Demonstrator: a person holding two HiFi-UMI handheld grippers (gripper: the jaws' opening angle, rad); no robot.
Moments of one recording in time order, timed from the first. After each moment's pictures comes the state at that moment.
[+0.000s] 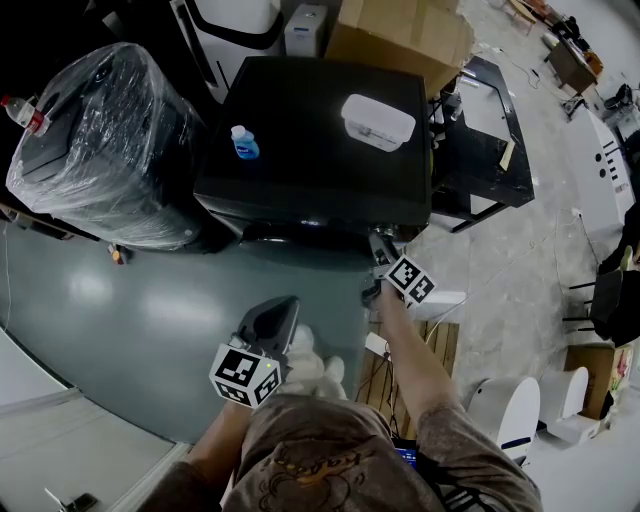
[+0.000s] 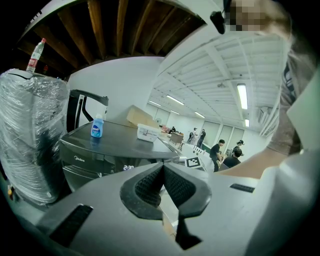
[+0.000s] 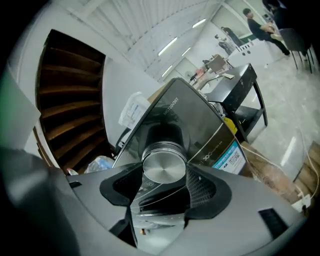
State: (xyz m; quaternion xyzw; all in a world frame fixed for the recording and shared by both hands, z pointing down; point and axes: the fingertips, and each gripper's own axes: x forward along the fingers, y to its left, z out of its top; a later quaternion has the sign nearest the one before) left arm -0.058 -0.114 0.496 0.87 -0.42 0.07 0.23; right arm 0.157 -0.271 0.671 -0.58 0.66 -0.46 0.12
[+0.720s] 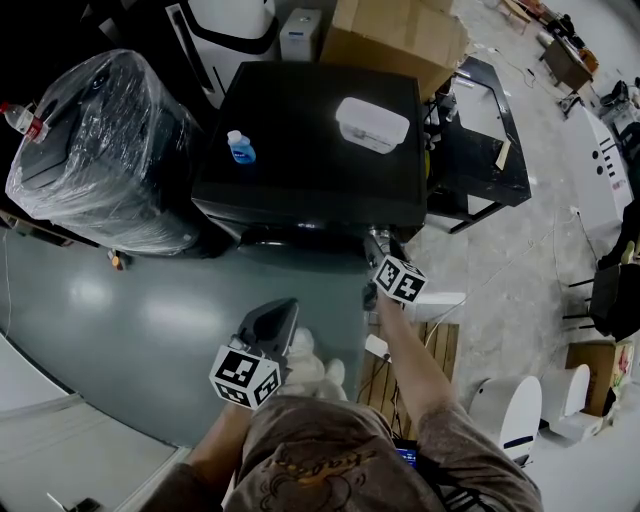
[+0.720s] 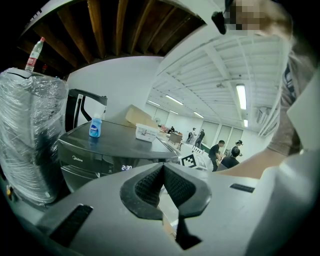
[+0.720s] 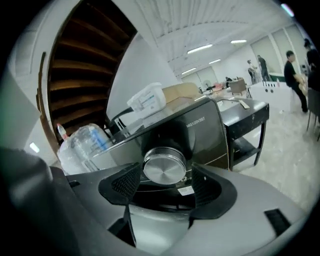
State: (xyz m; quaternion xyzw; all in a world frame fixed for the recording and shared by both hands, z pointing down) left arm -0.054 -0.113 0.494 0.88 -0.42 0.07 0.23; right arm 0.159 -0.269 0.668 -0.62 0.70 -0.35 -0.05
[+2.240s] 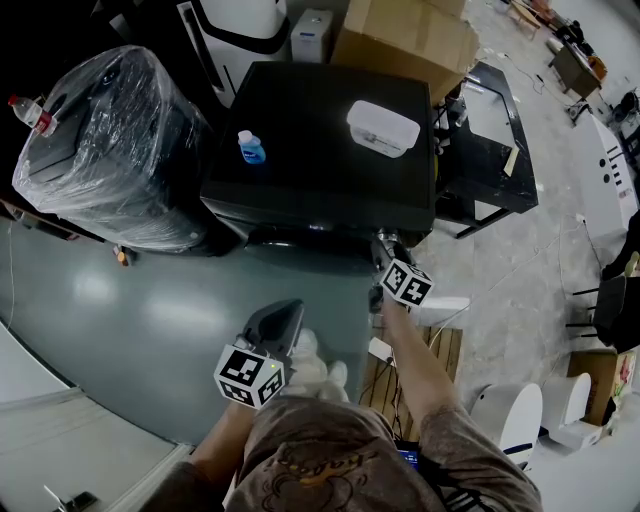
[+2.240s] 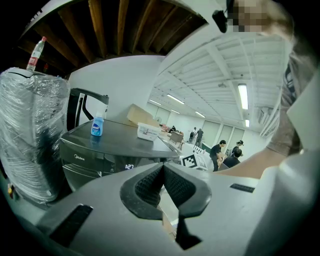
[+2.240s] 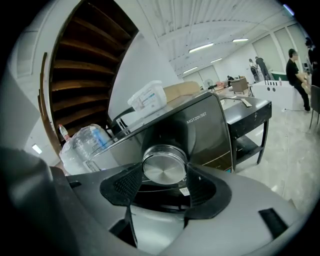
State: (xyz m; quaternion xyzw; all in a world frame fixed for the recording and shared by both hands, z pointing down) left arm -0.058 -0.113 0.497 0.87 -0.42 0.08 0.24; right arm 0.157 -0.271 0.673 -0.61 0.70 -0.36 -0.04
